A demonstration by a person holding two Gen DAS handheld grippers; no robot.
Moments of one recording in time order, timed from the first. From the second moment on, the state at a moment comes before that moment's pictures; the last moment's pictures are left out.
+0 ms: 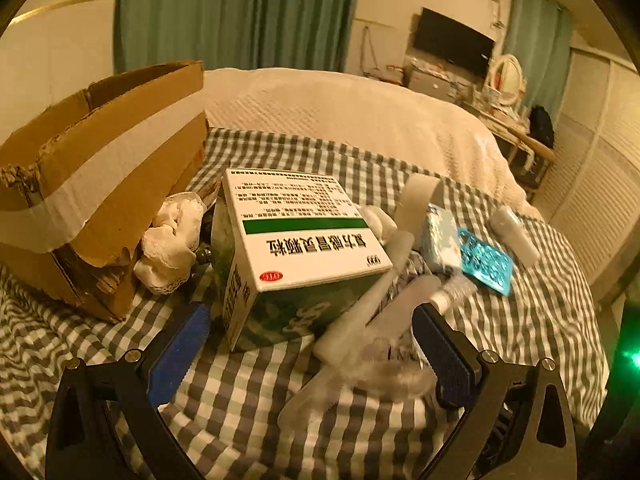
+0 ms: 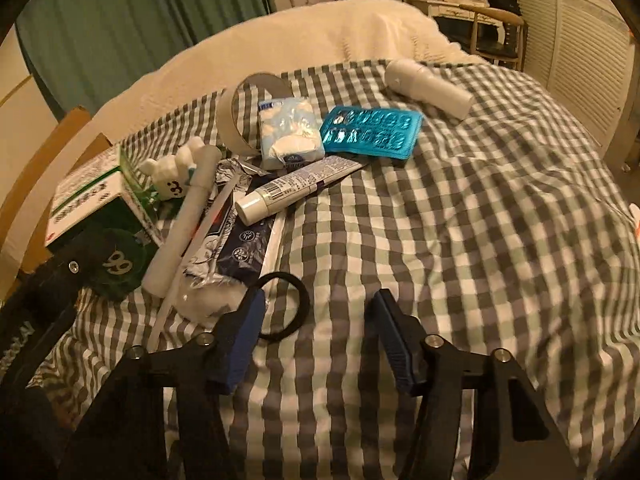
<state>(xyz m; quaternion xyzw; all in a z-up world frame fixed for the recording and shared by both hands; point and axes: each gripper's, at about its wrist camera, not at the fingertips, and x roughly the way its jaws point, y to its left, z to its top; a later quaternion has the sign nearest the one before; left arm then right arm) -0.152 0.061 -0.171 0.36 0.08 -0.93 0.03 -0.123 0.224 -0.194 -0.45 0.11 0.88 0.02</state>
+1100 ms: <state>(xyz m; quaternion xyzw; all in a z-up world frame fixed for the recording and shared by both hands) -0.183 0.055 -0.177 0.35 0.08 -0.93 0.08 -0.117 0.231 -0.185 -0.41 0.12 0.90 0.01</state>
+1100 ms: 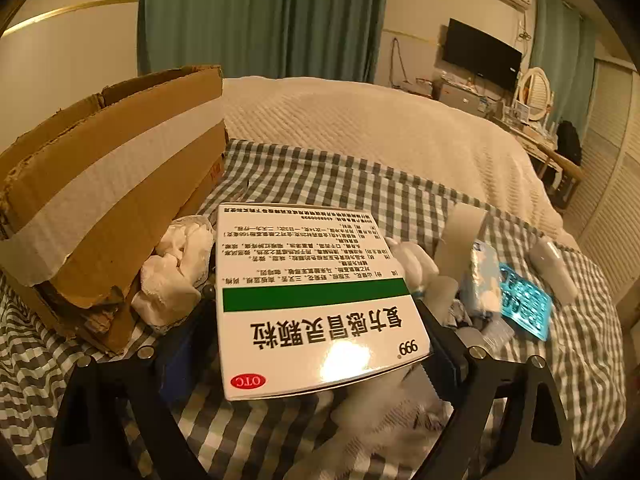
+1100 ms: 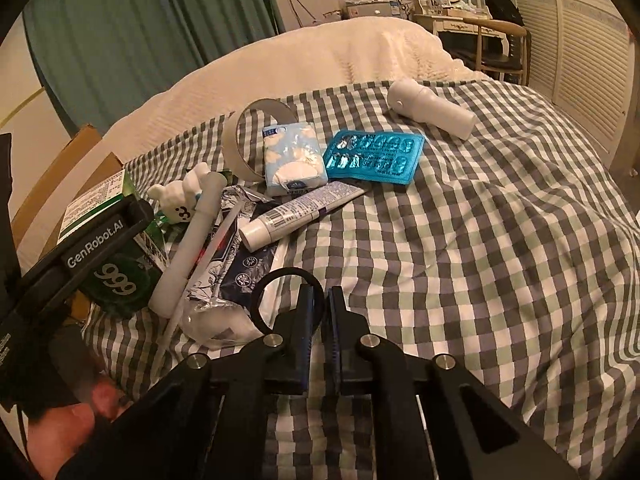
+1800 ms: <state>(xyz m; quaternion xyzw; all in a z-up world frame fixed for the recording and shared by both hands) -0.103 0.009 -0.086 0.31 0.13 -0.94 -0.01 -0.044 0.209 -0.062 -0.34 0.06 0.94 0.01</state>
